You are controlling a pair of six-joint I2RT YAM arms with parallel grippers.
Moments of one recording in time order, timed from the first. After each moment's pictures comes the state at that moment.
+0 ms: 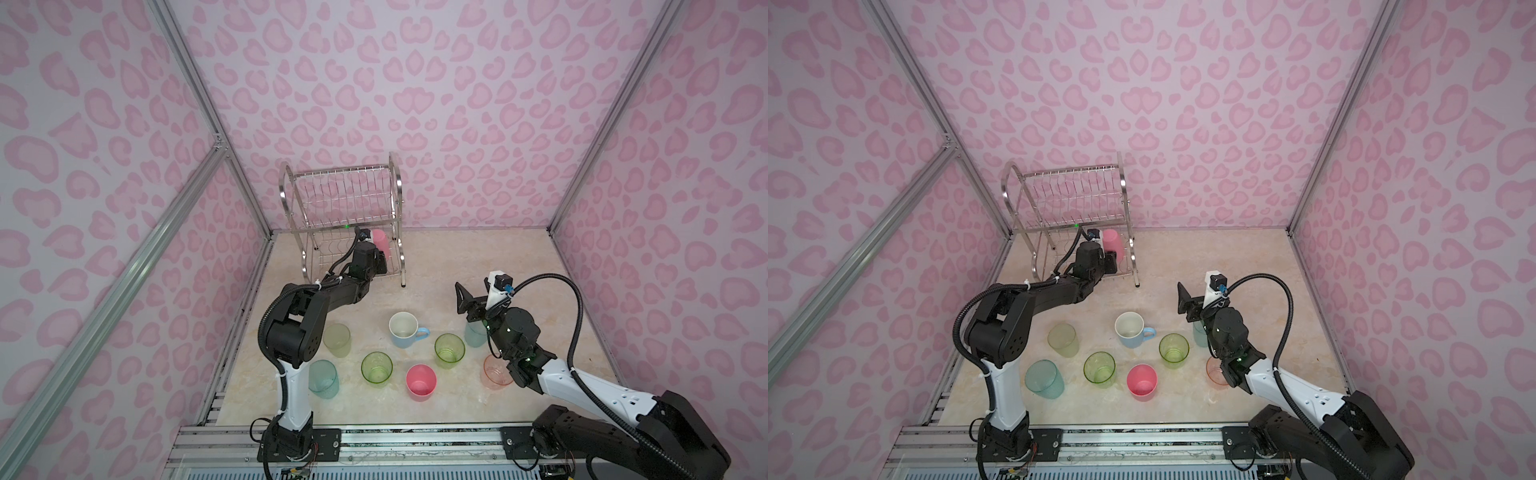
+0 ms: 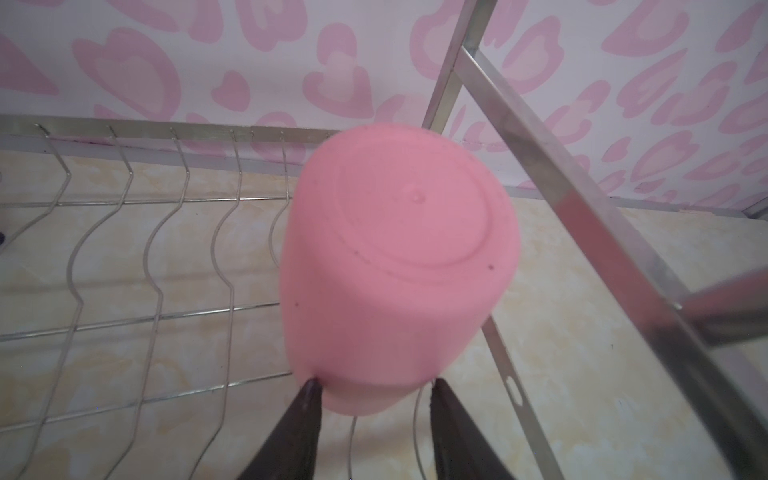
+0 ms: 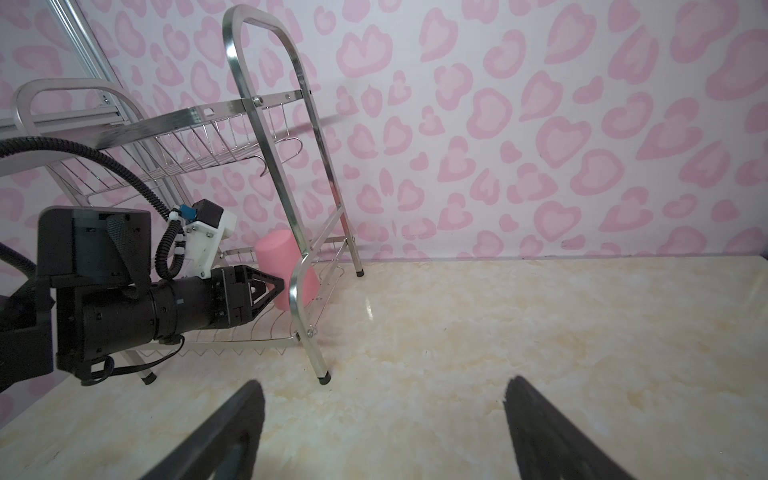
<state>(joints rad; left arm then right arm) -0.38 2.02 1.25 0.32 -0.15 -0.33 0.60 1.10 0.40 0.68 0.30 0.22</state>
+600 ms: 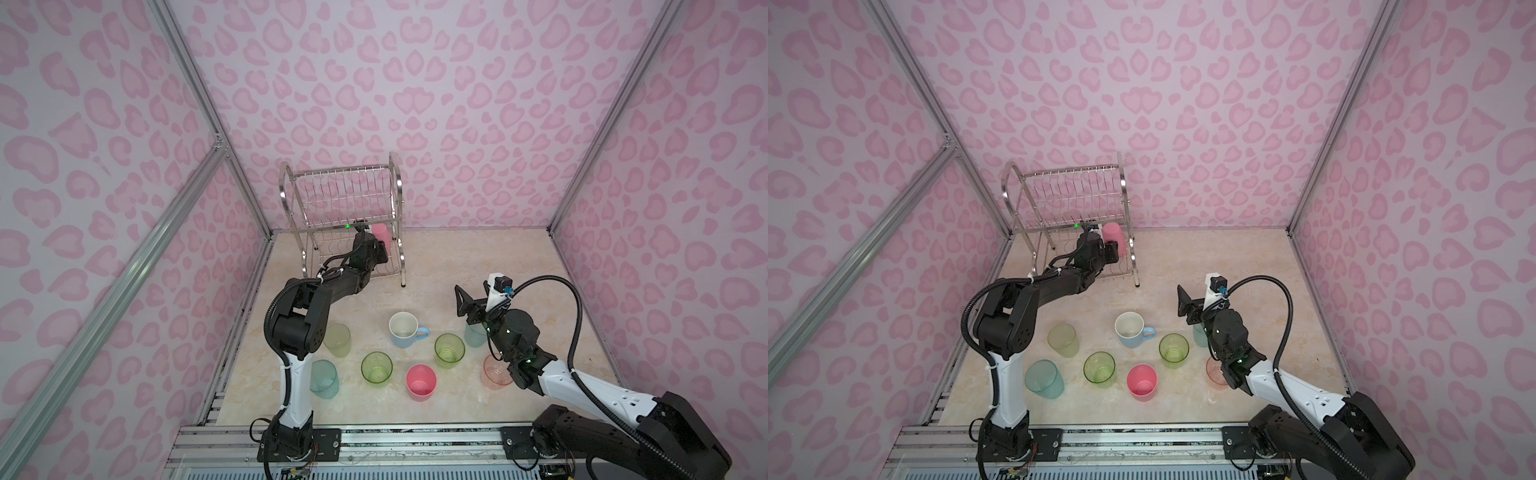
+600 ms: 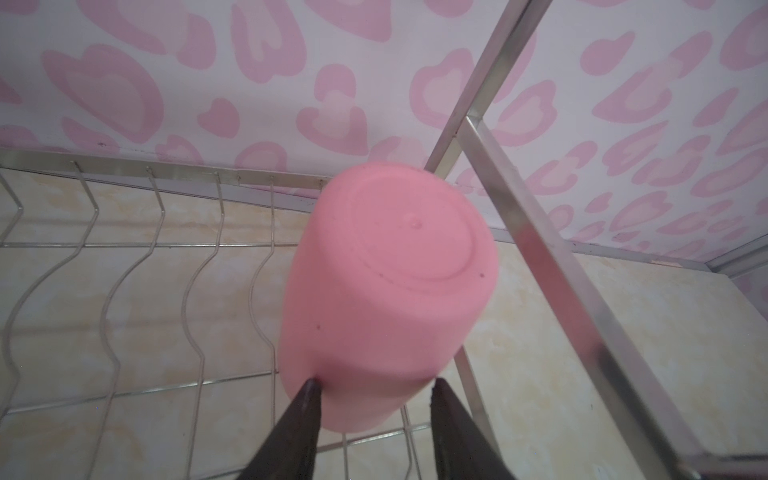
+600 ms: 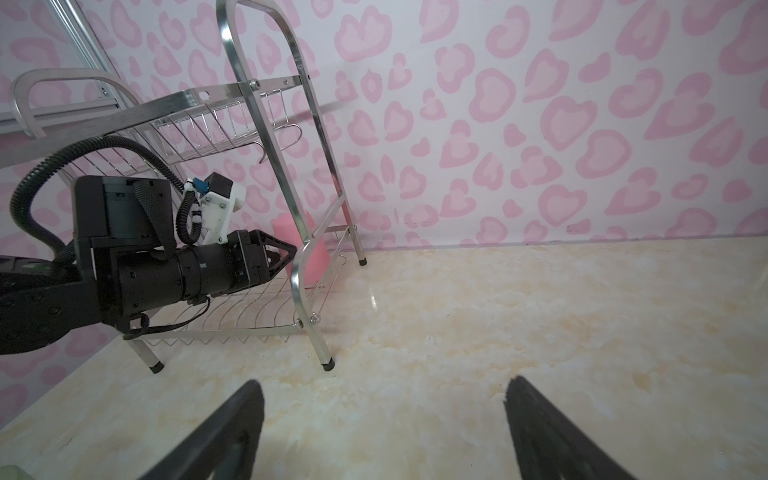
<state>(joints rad) -0.36 2.10 1.39 0.30 -0.10 -0.40 0.60 1.09 0.38 0.66 0.29 0.25</state>
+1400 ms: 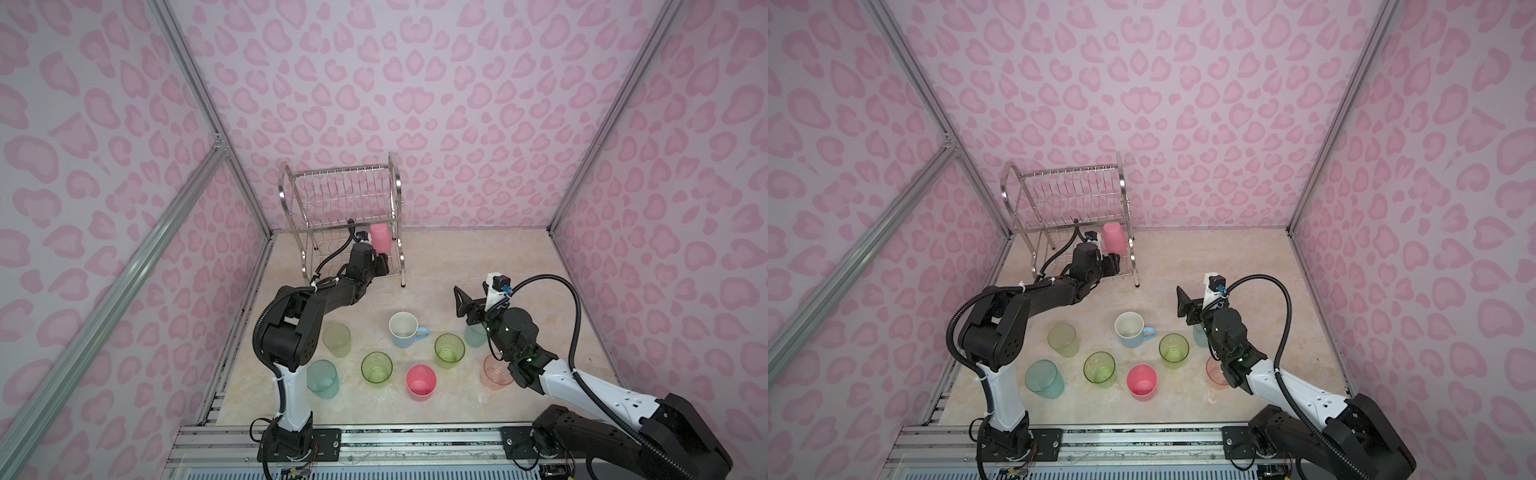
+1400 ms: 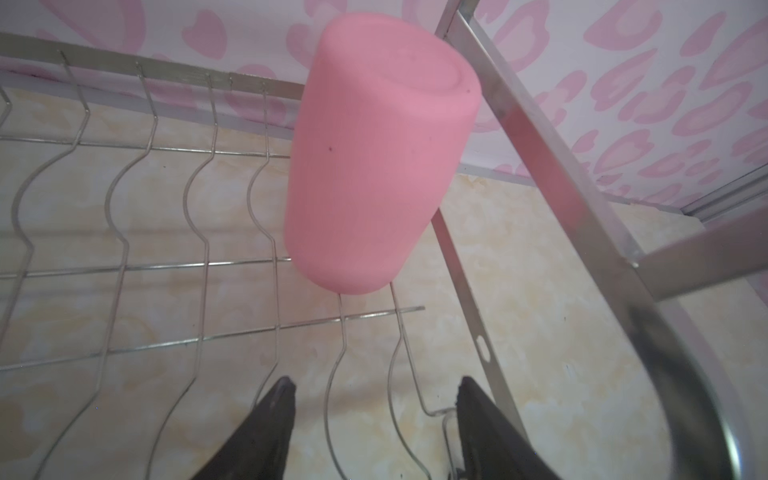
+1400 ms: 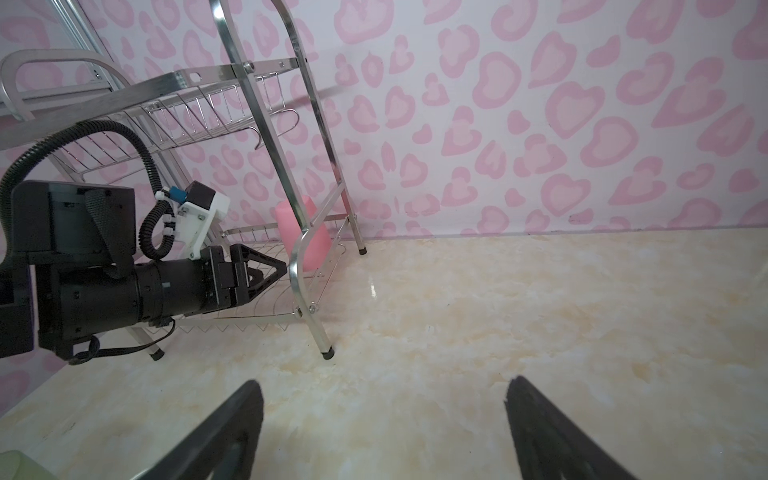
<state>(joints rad) -0.38 1.95 1.18 0.28 -0.06 -0.40 0.60 1.09 0.41 0.58 0.27 0.26</state>
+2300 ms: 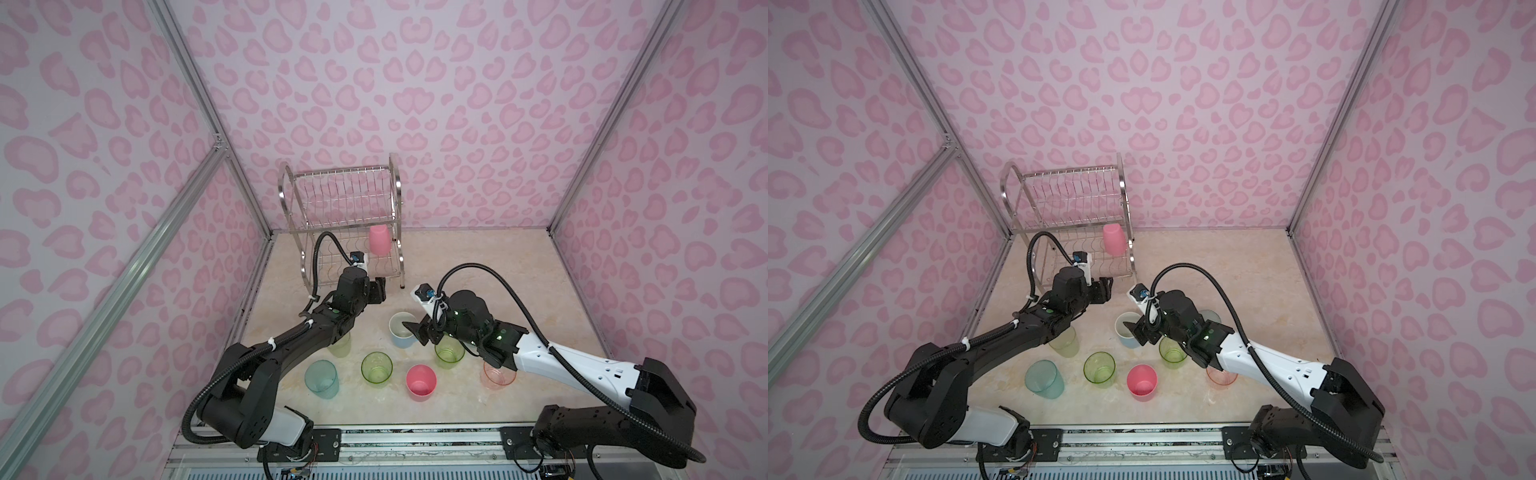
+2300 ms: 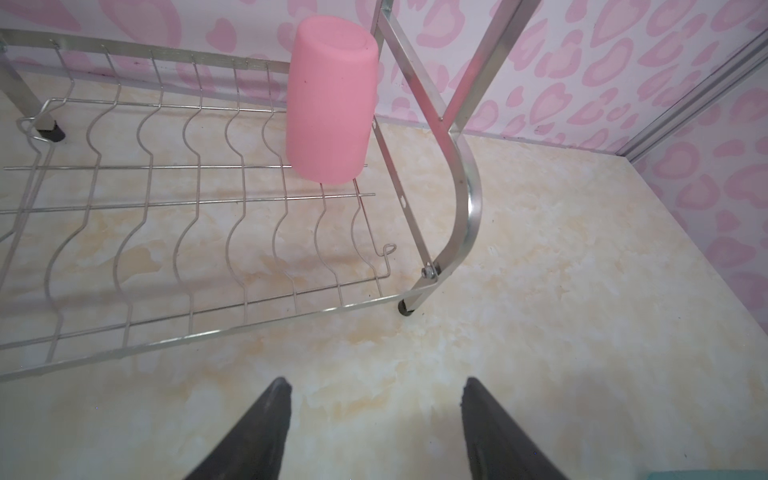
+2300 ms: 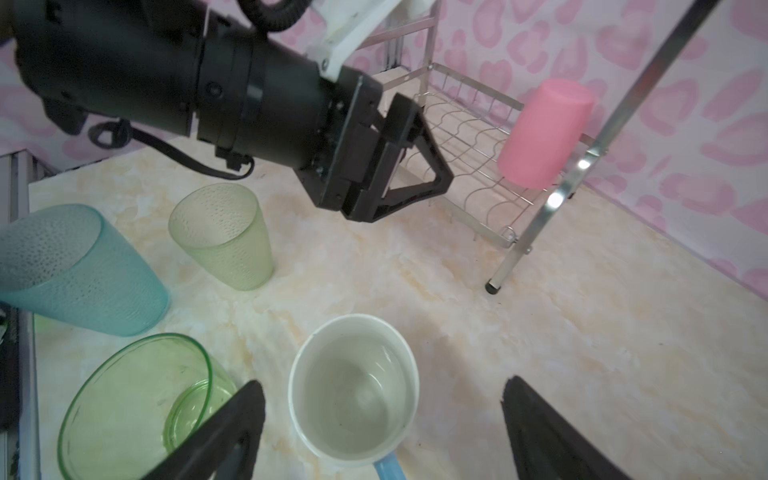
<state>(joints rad) -0.48 1.42 0.82 0.09 -0.13 -0.40 0.88 1.33 0.84 -0.01 -0.03 -0.10</state>
